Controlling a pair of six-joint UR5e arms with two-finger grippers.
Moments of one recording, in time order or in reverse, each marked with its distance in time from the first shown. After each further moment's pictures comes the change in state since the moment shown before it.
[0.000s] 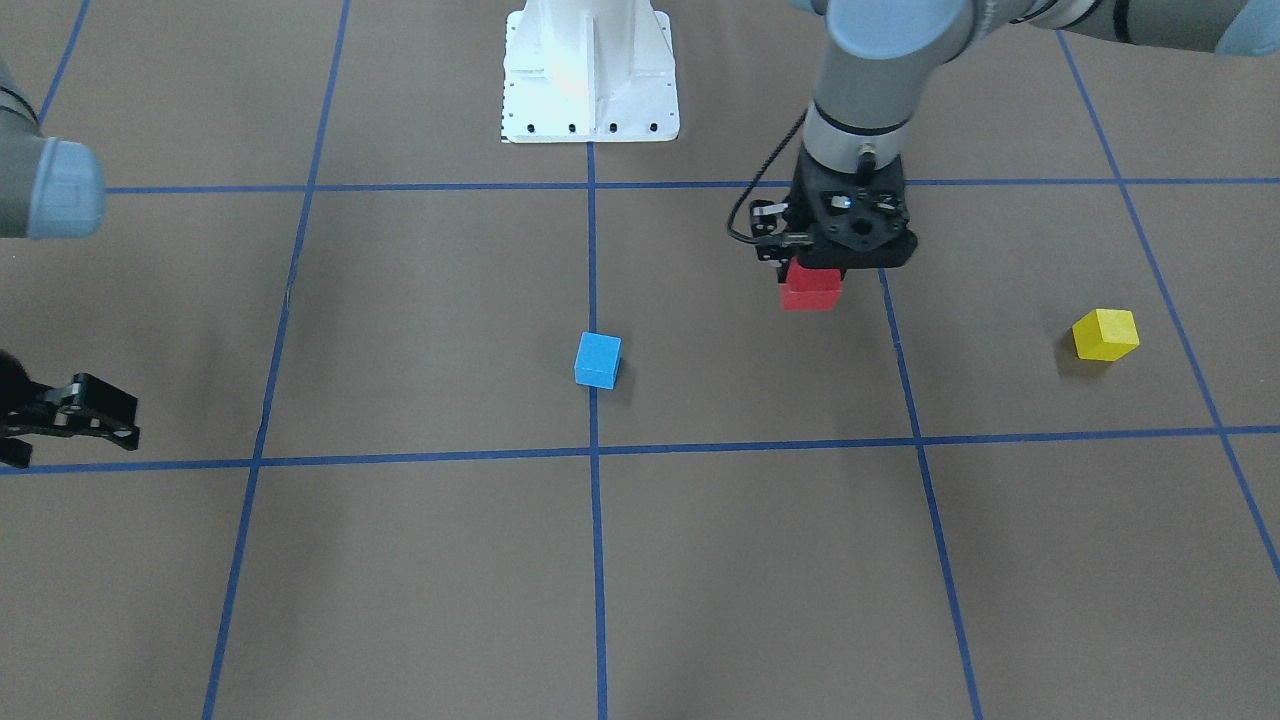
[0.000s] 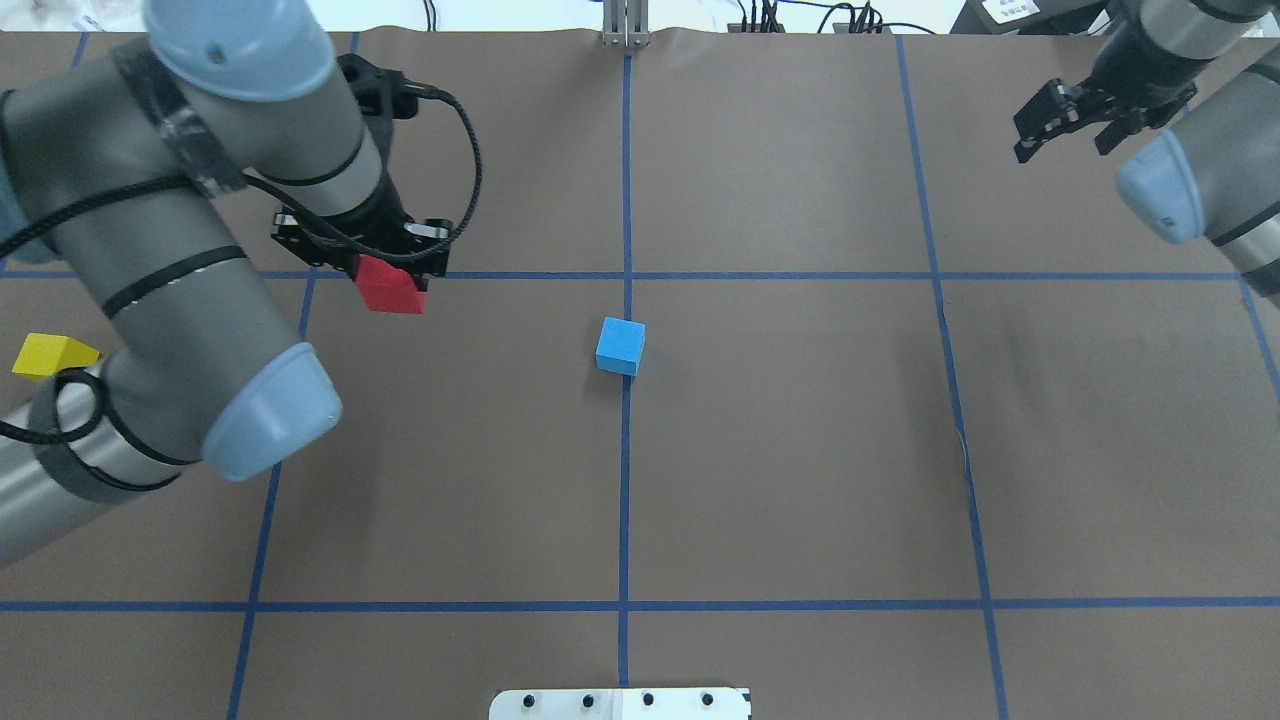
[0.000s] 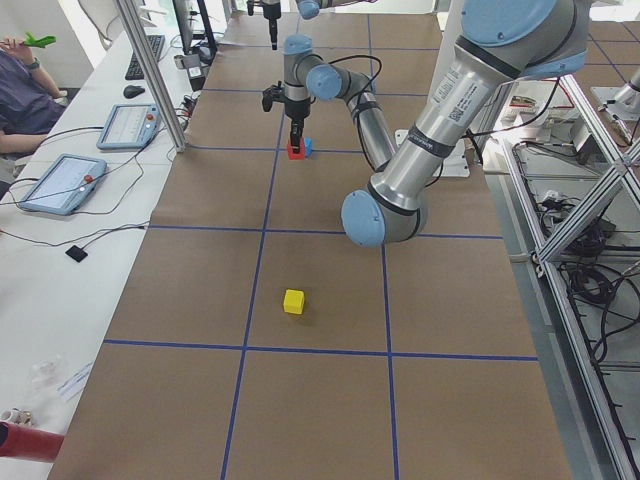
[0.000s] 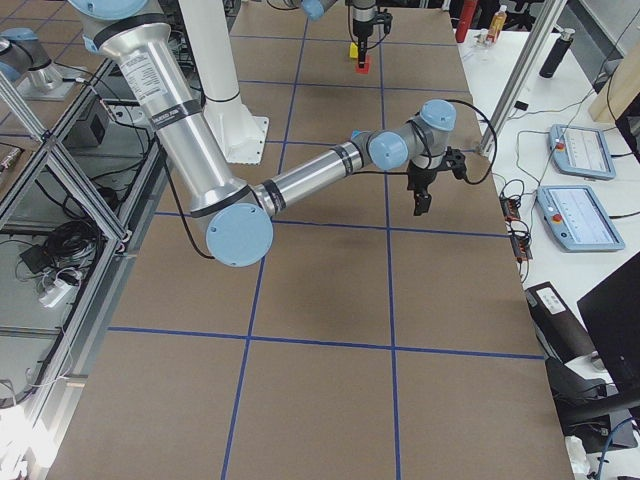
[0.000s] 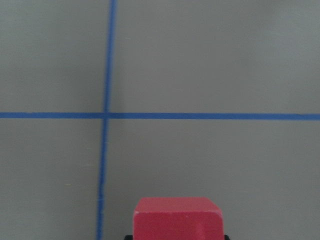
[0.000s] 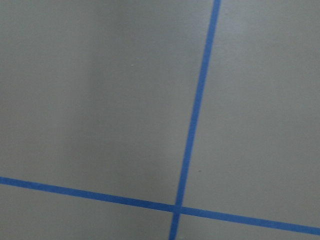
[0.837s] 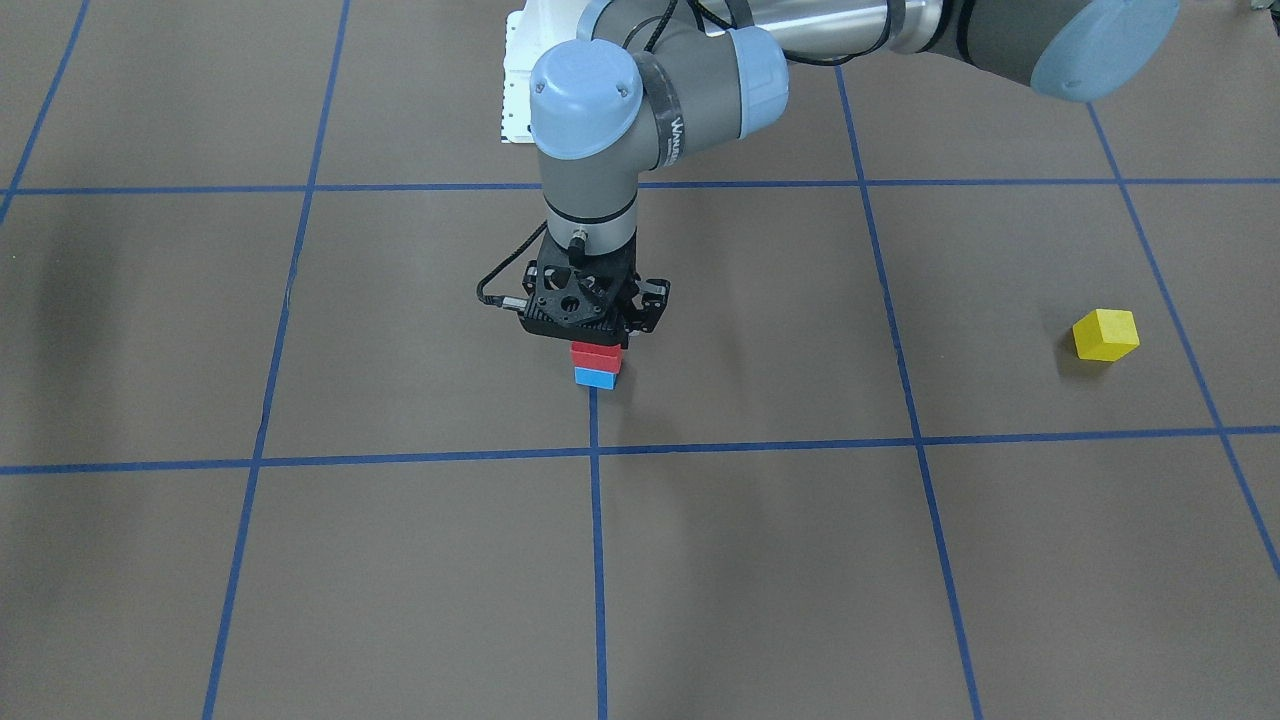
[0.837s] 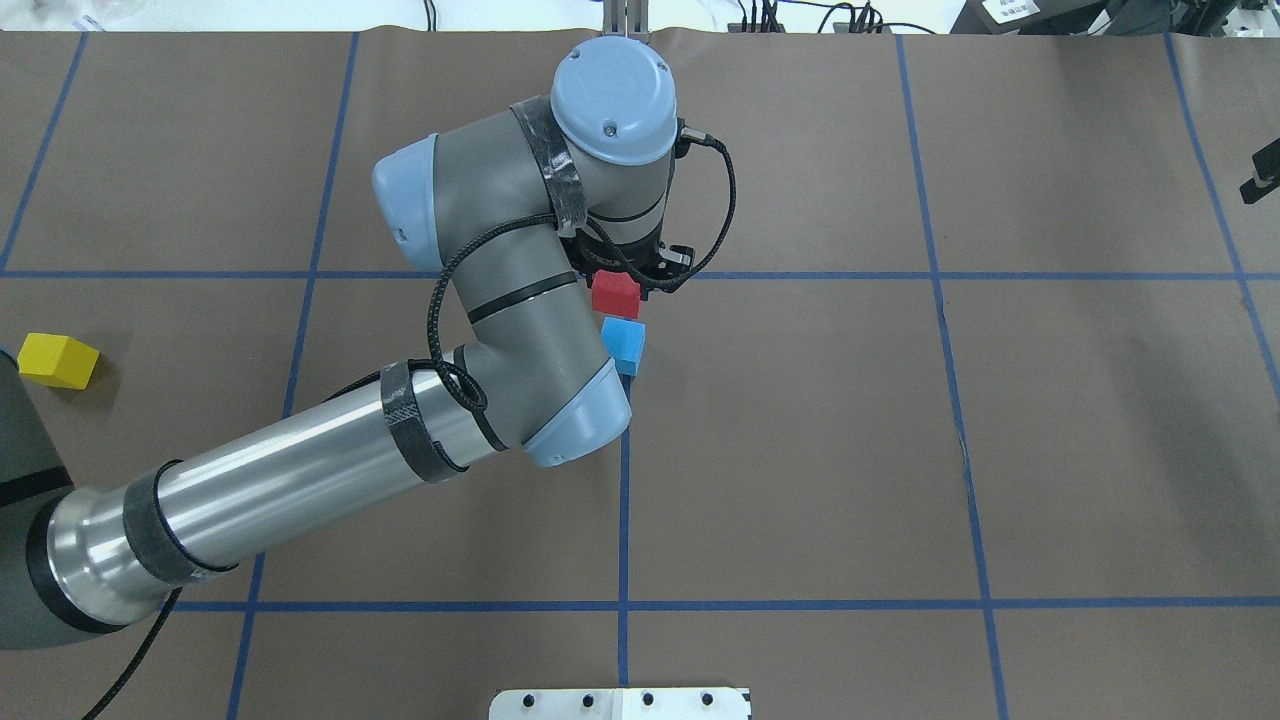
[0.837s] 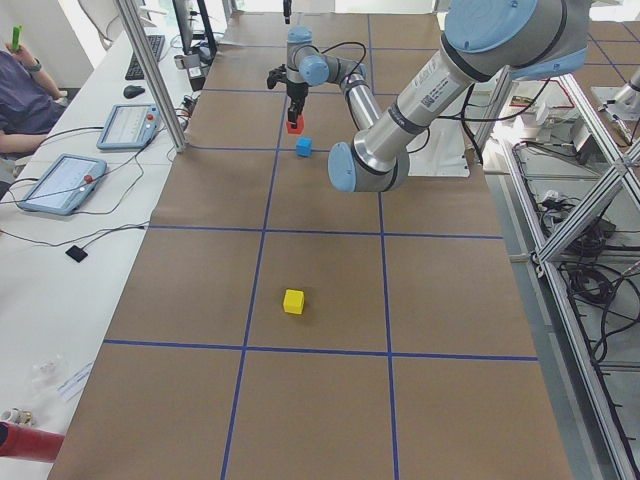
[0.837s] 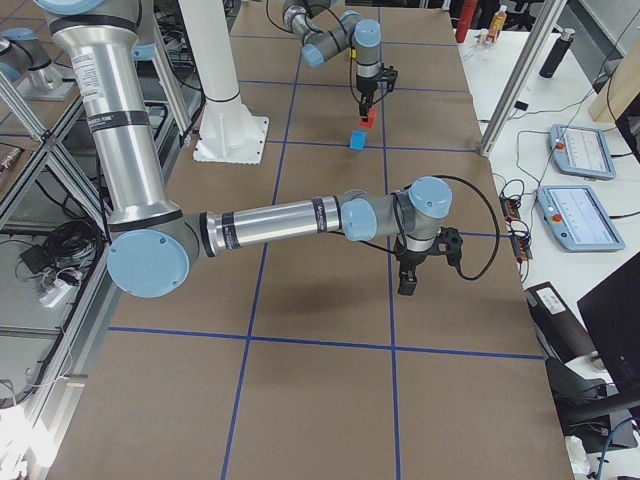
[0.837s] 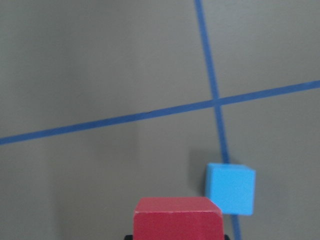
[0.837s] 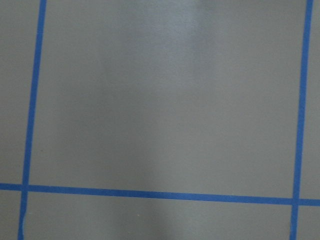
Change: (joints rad) left arm 0.126 -0.298 0.467 -0.292 0.085 0.011; right arm 0.194 -0.228 -0.009 0.013 0.059 -0.142
